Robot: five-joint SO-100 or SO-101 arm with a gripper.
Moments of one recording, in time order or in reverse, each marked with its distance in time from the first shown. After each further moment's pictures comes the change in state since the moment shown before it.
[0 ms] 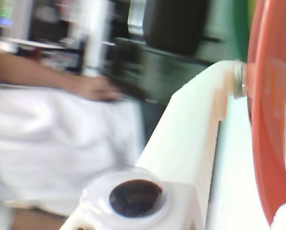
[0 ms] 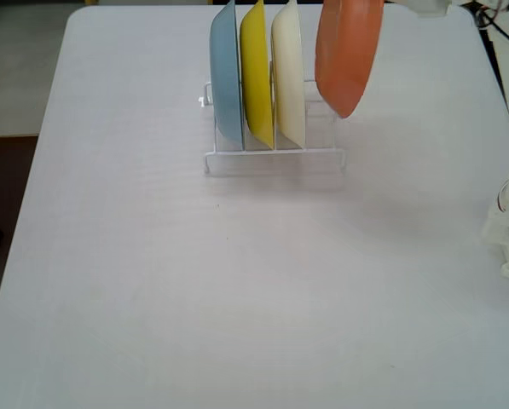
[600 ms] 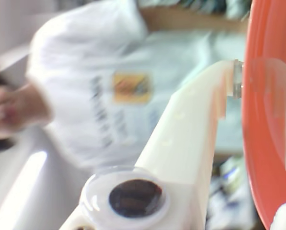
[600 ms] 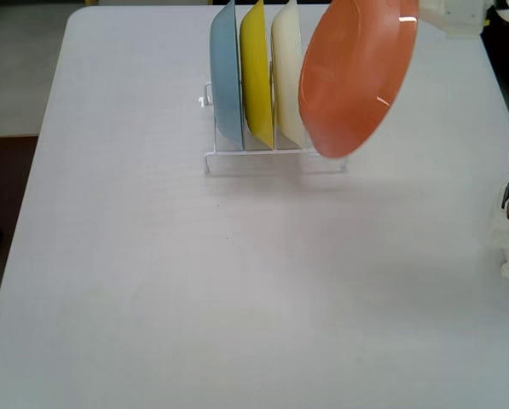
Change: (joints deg) arm -14.9 11.7 -1.2 4.9 26.5
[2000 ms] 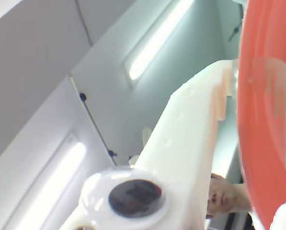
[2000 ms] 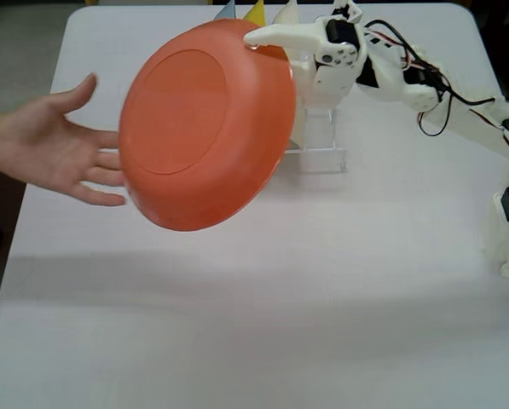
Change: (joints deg) arm -21.8 -17.6 24.6 -71.2 6.1
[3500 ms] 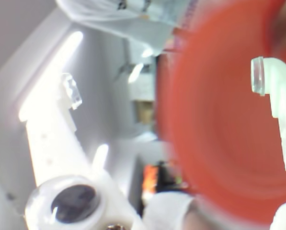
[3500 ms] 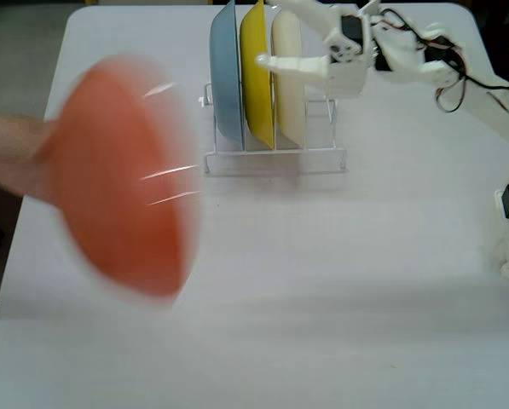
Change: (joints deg) arm 6.2 9.0 1.6 28.3 -9.1
